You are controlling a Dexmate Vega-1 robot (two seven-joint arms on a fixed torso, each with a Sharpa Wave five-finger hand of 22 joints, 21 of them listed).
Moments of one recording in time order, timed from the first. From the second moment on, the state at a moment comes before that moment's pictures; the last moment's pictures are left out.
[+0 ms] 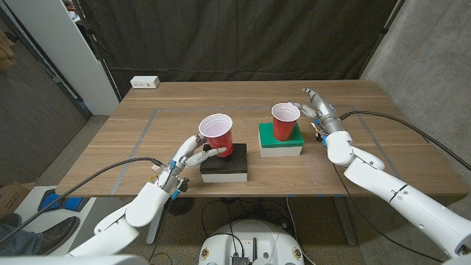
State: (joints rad) left arm 1.40 0.75 0.27 -1.81 0.05 -0.55 0.29; left_hand 0.60 -0.09 0.55 -0.17 0.20 0.49 0.04 0.22 0.18 0.45 -0.04 0.23 0.19 0.44 -0.04 0.21 0.18 0.41 -0.04 0.22 0.17; right arm -0.95 -0.75 -0.48 -1.77 -0.17 -0.17 -0.45; right_hand 0.48 0.00 0.28 -0.15 0.19 0.14 0.11 0.20 0.19 0.18 0.05 0.20 0.19 0.11 0.05 0.23 0.38 0.38 0.04 0.20 0.17
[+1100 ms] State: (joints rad) left arm 1.37 0.74 0.25 -1.79 -0.02 -0.55 0.22; left_hand 0.59 -0.10 0.52 -0.16 0.20 0.49 0.04 0.21 0.18 0.46 -0.04 0.22 0.19 0.44 -0.04 0.21 0.18 0.41 -0.04 0.22 0.17; right arm -1.20 -0.85 -0.35 -1.92 -0.15 -0.12 -0.51; right_hand 0.48 0.00 0.28 -0.15 0.19 0.14 0.11 0.20 0.19 0.18 0.05 0.20 0.19 0.12 0.04 0.23 0.38 0.38 0.04 0.20 0.17
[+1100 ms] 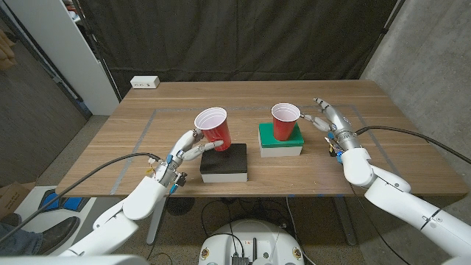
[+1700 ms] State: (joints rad) left arm 1.36 0.73 0.26 -1.79 -0.02 -0.53 0.21; left_hand 0.59 -0.10 0.51 -0.16 0.20 0.50 0.05 0.21 0.18 0.46 -0.04 0.22 0.19 0.45 -0.04 0.21 0.18 0.41 -0.05 0.22 0.17; right arm -1.32 -0.87 -0.29 -1.99 -0.16 -0.09 -0.53; right_hand 0.48 0.00 0.28 -0.15 0.19 0.14 0.11 0.20 0.19 0.18 0.05 0.20 0.19 0.12 0.04 0.23 0.38 0.38 0.04 0.20 0.17
